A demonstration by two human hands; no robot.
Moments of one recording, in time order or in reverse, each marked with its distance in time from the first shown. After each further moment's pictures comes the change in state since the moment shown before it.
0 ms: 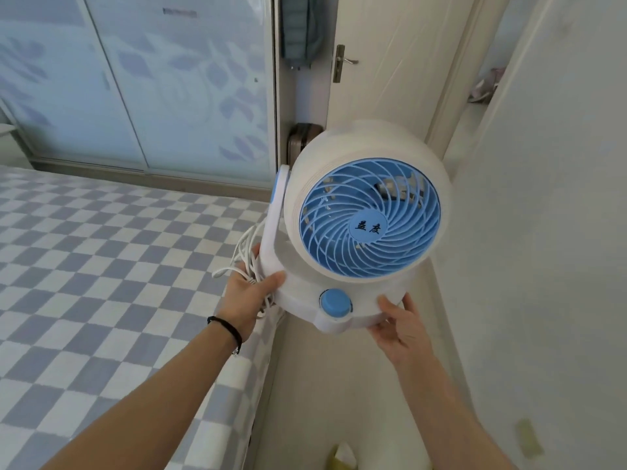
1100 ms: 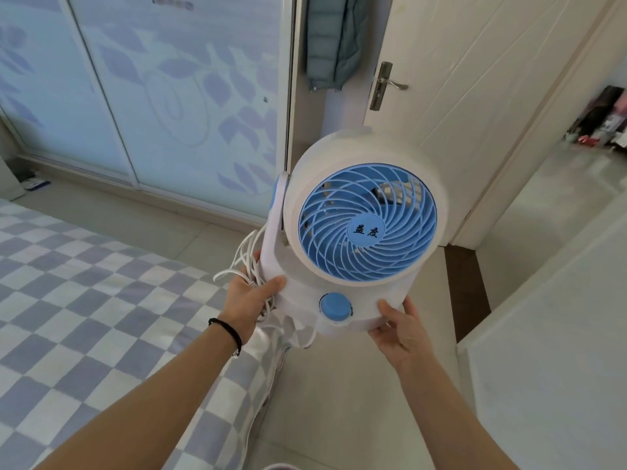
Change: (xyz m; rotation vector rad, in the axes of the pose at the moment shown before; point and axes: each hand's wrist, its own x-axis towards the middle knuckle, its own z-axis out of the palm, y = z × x) left_hand 0.530 -0.003 0.065 -0.071 0.156 -0.012; right_hand 0.501 -0.146 0.236 -0.144 -0.046 0.114
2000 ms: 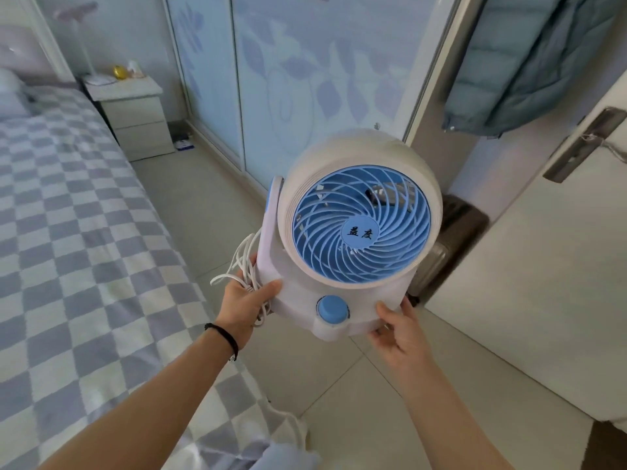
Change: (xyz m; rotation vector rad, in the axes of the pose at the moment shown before) left_hand 0.327 -0.005 0.019 -0.050 0.562 0.145; right_hand 0.393 -0.083 0.217 -0.328 -0.336 0.356
